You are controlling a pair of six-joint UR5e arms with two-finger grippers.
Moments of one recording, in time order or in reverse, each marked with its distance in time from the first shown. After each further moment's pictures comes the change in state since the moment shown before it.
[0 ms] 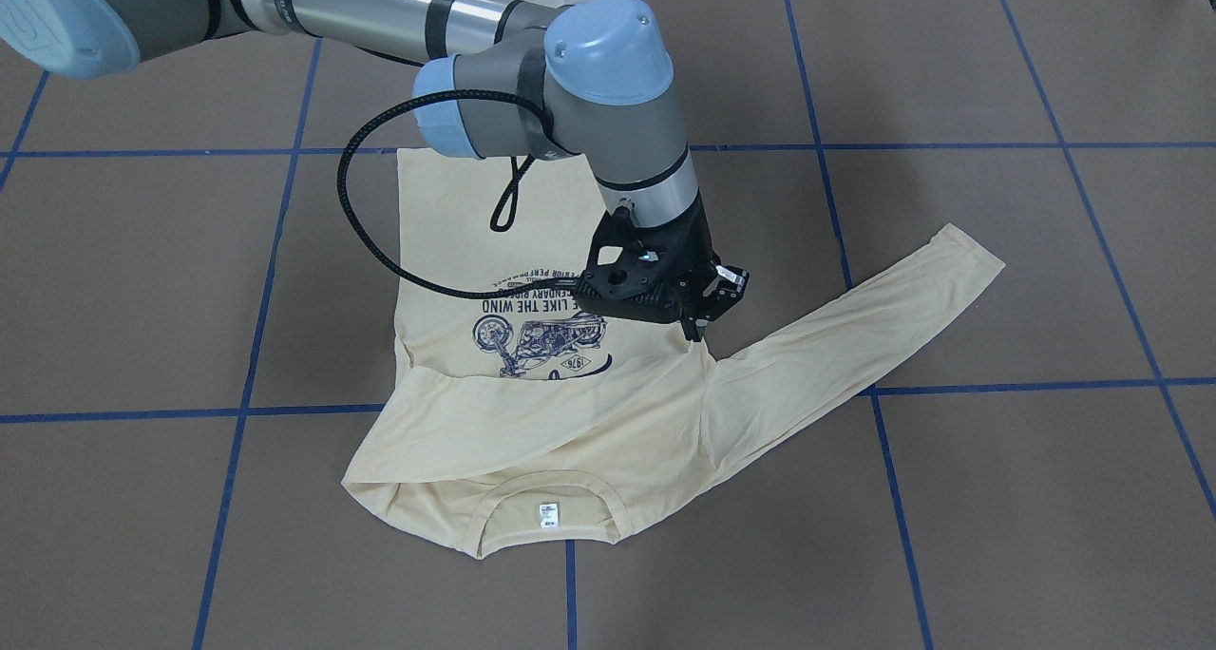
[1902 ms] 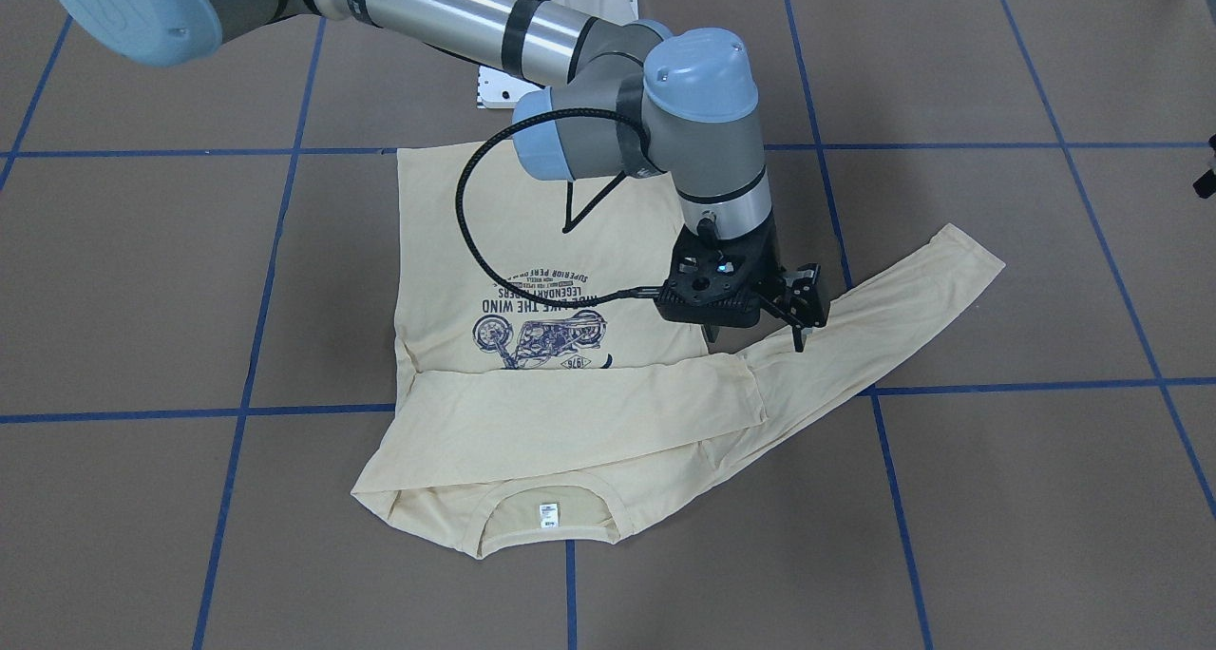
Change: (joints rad) left arm 0.172 -0.023 0.062 -0.141 0.012 -0.304; right arm 0.007 0.010 -0.056 0.092 -0.003 0.040
